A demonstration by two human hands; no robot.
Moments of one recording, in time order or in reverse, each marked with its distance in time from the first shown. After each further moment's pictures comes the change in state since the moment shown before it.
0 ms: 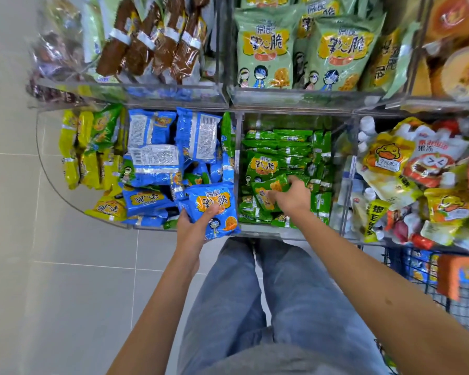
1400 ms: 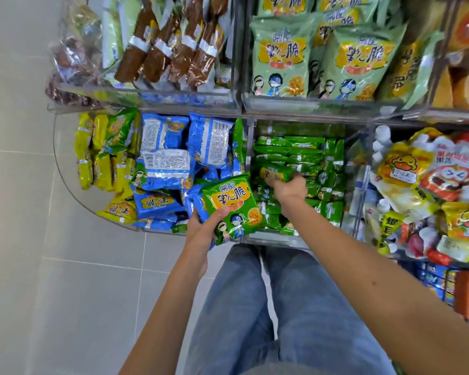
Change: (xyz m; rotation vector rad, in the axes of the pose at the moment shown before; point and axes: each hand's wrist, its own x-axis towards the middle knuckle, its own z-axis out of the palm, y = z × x) left_hand -0.005 0.014 0.003 -0.038 -0.074 -0.071; right_hand 0.018 -0.039 0.022 0.337 0.043 0.178
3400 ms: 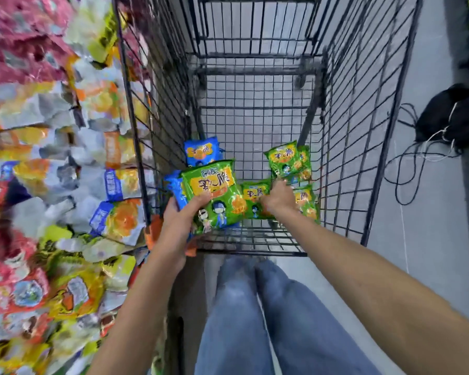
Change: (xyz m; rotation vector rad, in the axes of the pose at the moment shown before) left_hand -0.114 -0.261 0.419 1.449 -0.991 0.120; right_hand 0.030 0.418 -0.314 0.657 0.501 0.700
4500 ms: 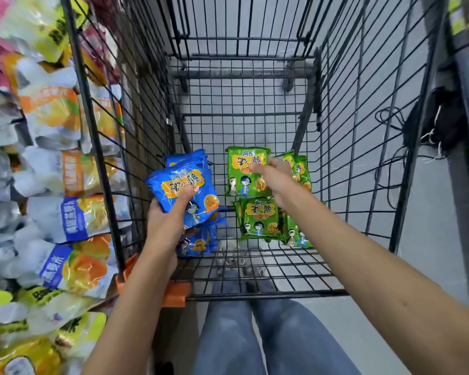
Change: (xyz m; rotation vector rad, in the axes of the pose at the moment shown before) left_hand 0.071 0.007 0.016 -0.002 0.061 0.029; right_hand 0.048 -0.042 -0.029 0.936 -0.128 0.049
